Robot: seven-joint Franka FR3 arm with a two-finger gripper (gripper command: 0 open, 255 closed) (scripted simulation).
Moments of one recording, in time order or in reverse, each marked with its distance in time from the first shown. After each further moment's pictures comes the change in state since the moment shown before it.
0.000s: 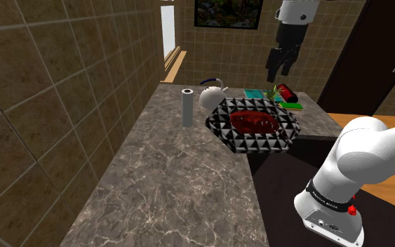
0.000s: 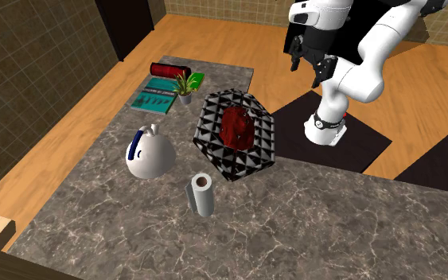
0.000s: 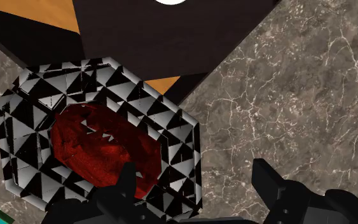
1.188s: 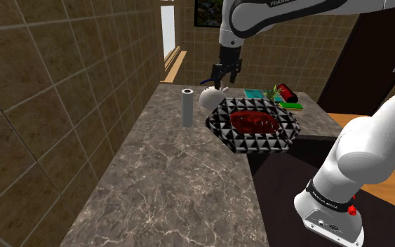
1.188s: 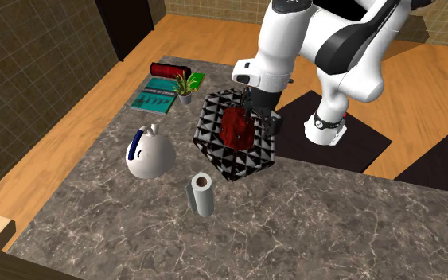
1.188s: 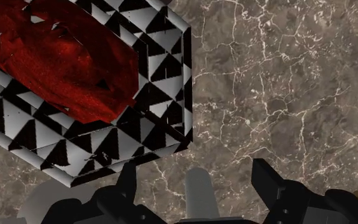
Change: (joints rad) arm 0.011 0.546 0.024 0.185 -0.014 0.408 0.037
